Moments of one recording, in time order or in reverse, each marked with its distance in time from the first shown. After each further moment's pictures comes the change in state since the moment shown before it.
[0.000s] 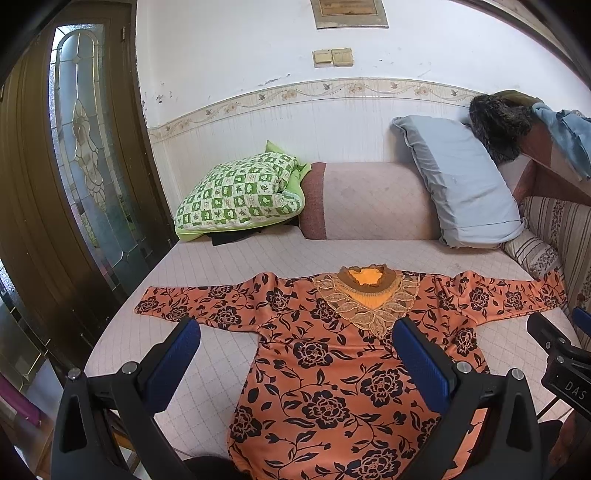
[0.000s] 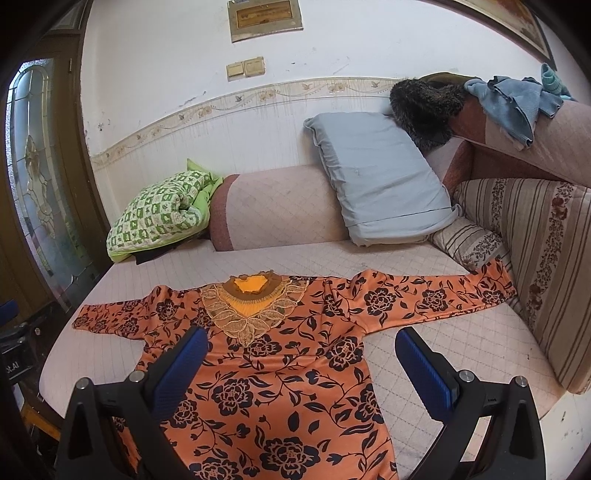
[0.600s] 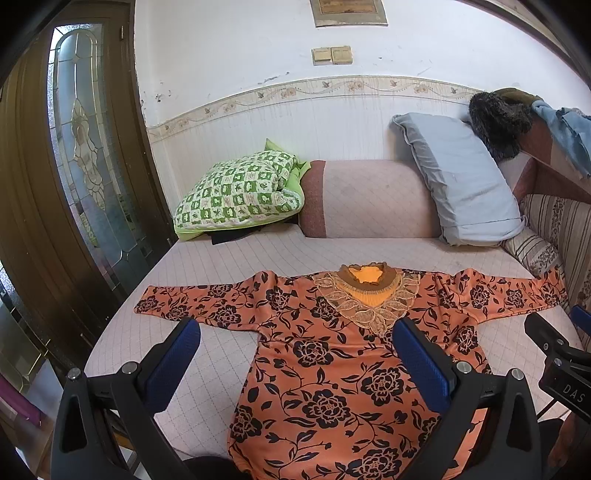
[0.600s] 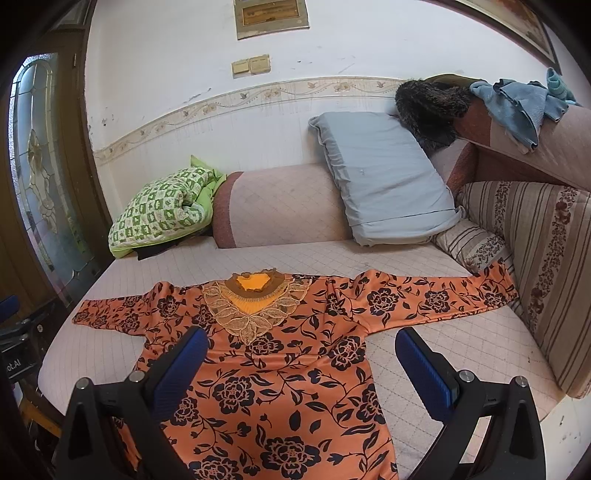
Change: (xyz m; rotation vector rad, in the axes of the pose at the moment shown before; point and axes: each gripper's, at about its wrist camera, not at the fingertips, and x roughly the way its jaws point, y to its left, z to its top) left arm 0.004 -0.002 0.000 0.005 0.006 0.003; right arm 0.001 0.006 -0.003 -0.004 0.005 0.004
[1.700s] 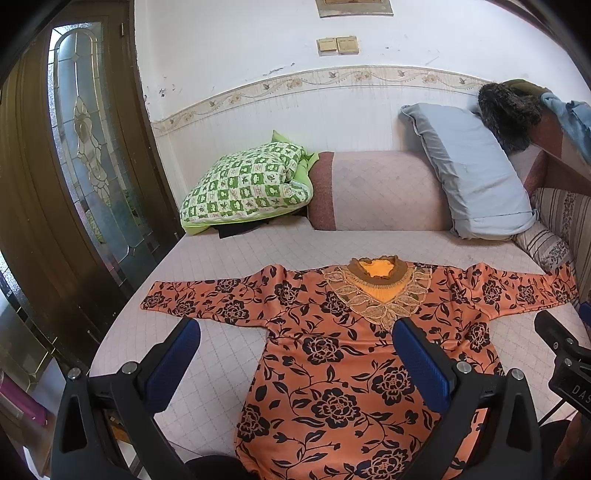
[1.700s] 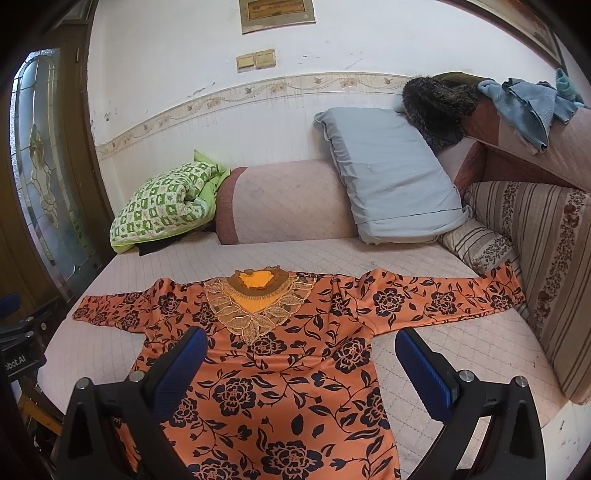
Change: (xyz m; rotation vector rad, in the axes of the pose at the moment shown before) left arm 0.016 -0.002 0.004 0.012 0.037 0.042; right arm 0.014 0.003 0.001 0.004 0.011 0.010
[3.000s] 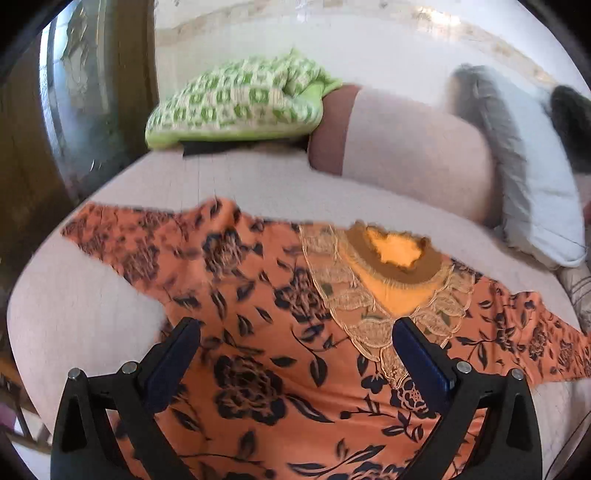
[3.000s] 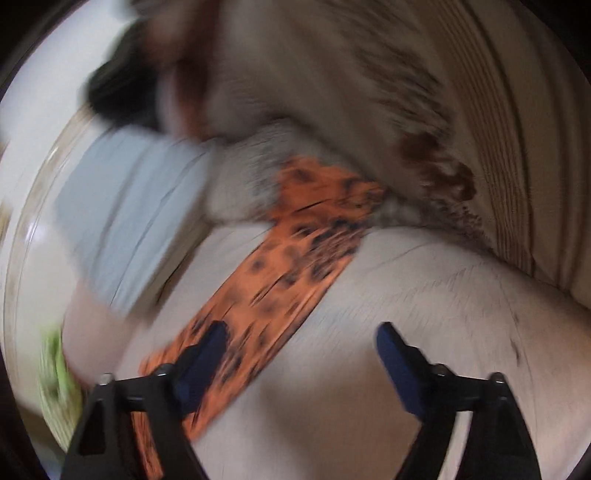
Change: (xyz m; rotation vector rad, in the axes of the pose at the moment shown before) left arm 0.249 -0.061 -0.024 -0.240 0.212 -0.041; right arm 0.190 -0.432 -0.076 0.911 0.061 -0.270
